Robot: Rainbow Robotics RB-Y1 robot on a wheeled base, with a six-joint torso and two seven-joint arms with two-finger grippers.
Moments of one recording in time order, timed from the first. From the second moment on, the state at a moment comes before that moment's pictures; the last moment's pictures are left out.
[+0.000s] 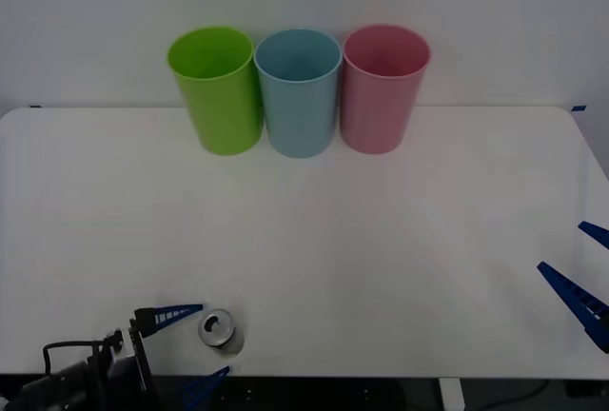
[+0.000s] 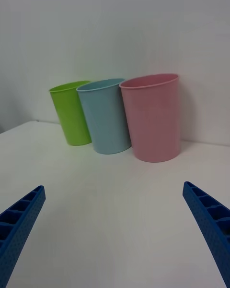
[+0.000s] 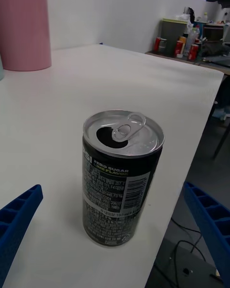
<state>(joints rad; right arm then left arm) 0.35 -0.40 -0.52 -1.66 0.96 -1.22 0.00 0.21 0.36 0.09 -1.28 -1.16 -1.27 -0.47</state>
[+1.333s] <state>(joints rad) 0.35 -0.40 -0.52 -1.66 0.96 -1.22 0.00 0.18 0.32 0.06 -1.26 -1.17 -1.24 -0.52</state>
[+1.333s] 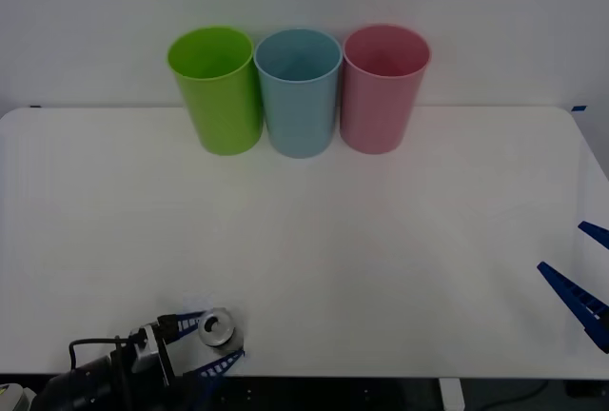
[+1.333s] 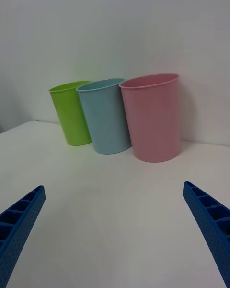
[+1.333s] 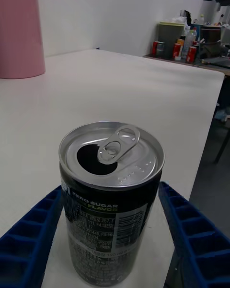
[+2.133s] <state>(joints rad) 0.35 -0.40 -0.52 -1.66 0.96 -1.22 0.00 0.16 0.32 0.06 -1.26 -1.13 -1.23 -0.50</state>
